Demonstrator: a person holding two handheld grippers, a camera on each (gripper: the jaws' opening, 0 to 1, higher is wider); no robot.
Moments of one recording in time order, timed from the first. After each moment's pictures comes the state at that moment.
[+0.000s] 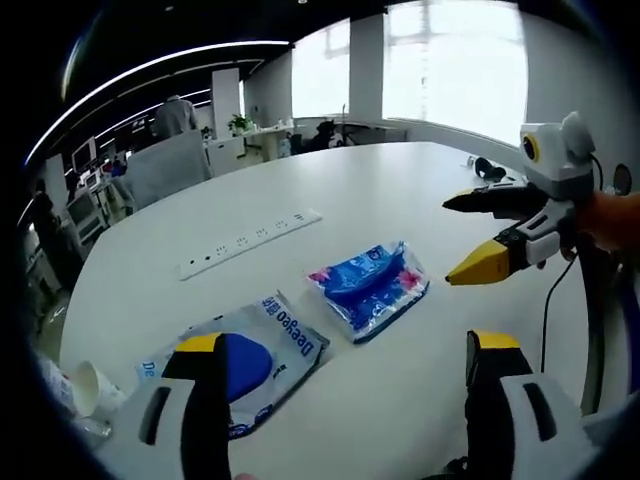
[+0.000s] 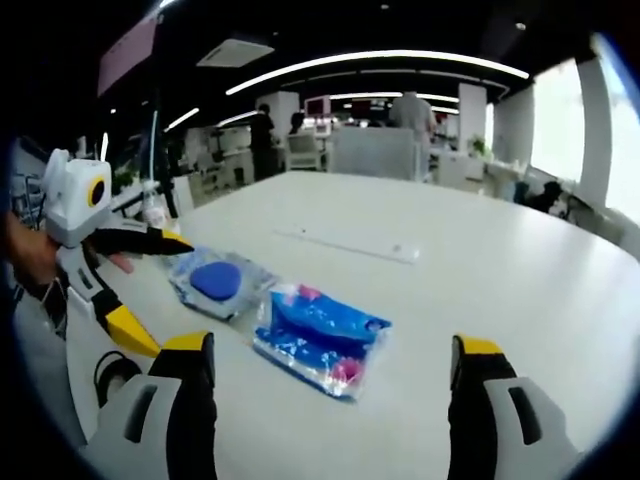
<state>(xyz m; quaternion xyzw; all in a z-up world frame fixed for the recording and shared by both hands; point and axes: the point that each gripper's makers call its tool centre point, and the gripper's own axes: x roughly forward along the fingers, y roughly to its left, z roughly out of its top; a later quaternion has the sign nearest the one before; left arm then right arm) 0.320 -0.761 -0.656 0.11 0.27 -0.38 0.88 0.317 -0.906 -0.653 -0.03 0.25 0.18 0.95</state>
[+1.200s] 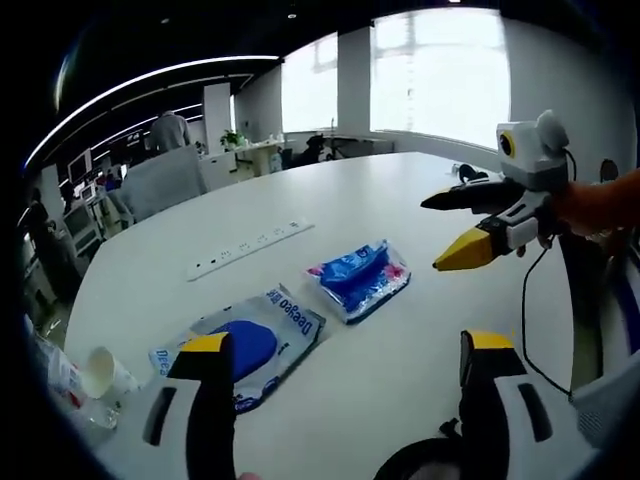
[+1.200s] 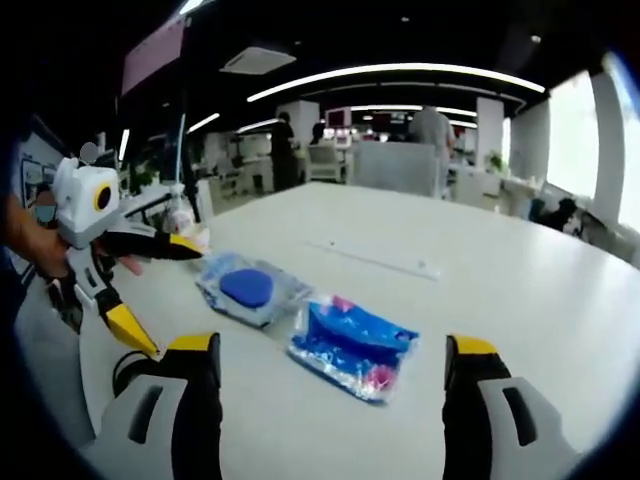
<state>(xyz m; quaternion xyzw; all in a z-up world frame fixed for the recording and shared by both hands) 0.289 -0.730 -0.644 0.10 0.24 -0.41 0.87 0.298 -0.875 -0.636 -0.03 0.22 0.22 0.95</state>
